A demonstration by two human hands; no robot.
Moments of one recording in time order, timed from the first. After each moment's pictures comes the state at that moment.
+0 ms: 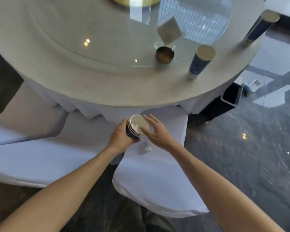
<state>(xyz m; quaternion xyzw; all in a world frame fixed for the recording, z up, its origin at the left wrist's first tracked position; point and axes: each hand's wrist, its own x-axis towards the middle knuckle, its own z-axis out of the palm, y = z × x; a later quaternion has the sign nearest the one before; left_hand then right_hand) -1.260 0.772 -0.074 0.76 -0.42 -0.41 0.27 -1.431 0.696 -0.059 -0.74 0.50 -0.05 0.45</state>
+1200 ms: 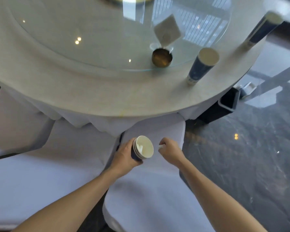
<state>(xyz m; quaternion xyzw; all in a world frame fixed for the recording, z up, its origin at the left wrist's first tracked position) -1.284 0.764 -0.143 0.72 -0.46 -0.47 0.22 -1.487 0.662 -0.151 -0.67 0.62 0.07 0.40</state>
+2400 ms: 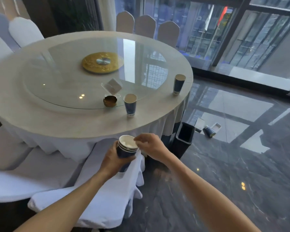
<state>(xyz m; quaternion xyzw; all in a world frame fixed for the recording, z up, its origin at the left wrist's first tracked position) -1.576 0.724 0.036 0.75 -0.40 -0.35 0.40 -1.740 0.627 0.106 -0.78 0.44 -0.15 0.43</state>
